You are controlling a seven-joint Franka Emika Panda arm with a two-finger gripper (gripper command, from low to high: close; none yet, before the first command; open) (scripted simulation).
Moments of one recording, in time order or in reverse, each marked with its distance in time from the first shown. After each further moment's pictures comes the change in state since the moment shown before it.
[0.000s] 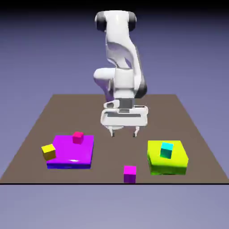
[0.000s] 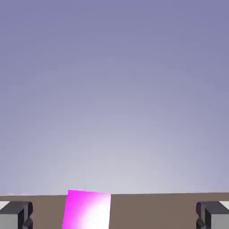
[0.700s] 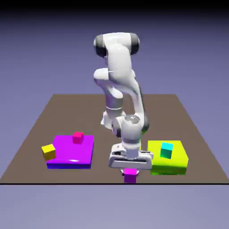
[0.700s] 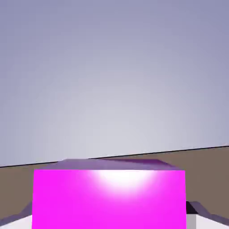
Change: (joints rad) arm 0.010 0.385 0.017 0.169 -0.114 -0.016 0.184
